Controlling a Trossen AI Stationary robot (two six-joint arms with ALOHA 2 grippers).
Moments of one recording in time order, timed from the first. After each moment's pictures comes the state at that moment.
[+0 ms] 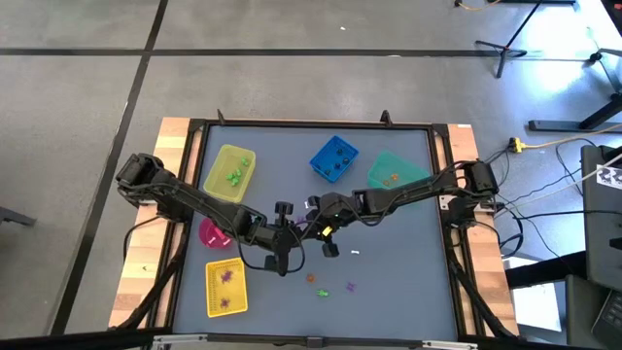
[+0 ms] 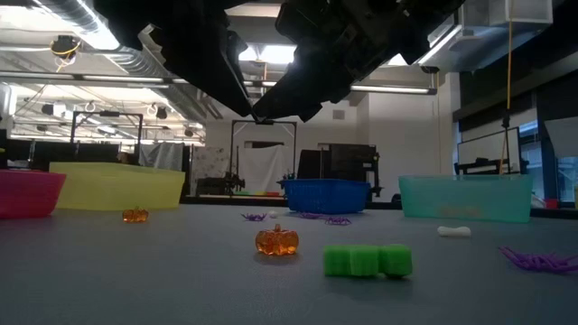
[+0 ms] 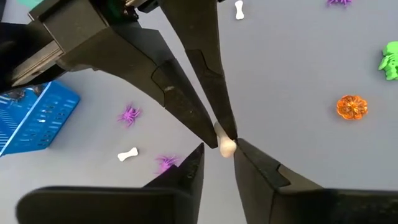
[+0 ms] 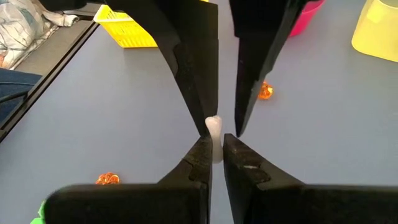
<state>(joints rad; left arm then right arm) -0.35 1.64 1.11 -0.43 -0.40 -0.08 0.12 1.82 1.13 0.08 -0.22 -0.03</state>
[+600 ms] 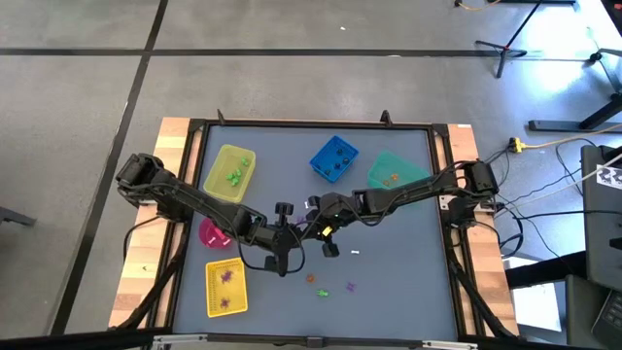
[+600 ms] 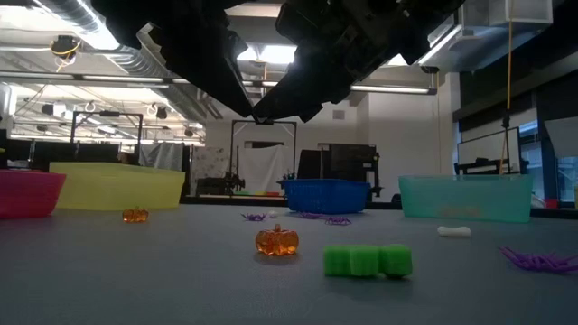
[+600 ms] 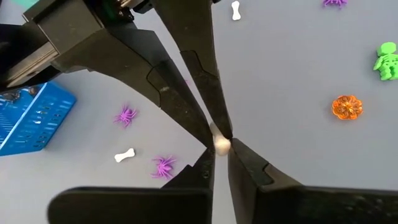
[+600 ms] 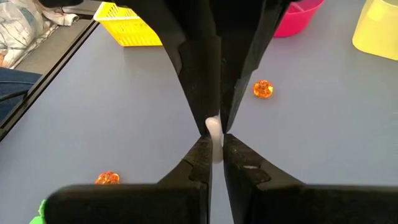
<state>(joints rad) -0.35 1.64 1.11 -0.43 -0.40 -0.08 0.12 1.82 1.13 0.08 -0.22 -0.03</state>
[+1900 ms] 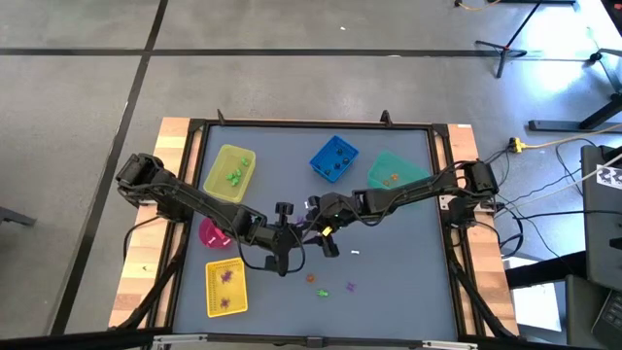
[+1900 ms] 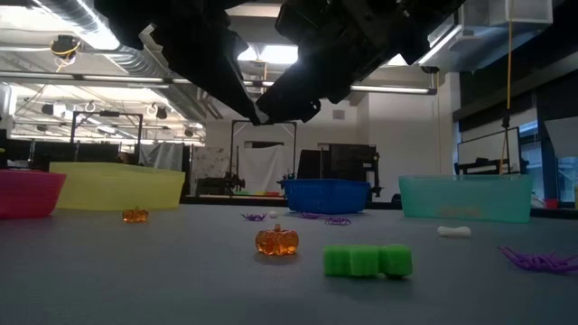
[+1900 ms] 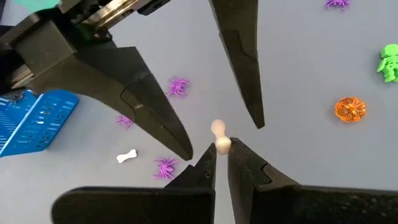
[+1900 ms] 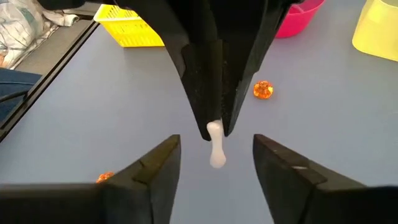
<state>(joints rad) -0.35 1.64 1.11 -0.42 -0.40 -0.08 0.12 1.82 1.13 0.08 -0.22 -0.03</state>
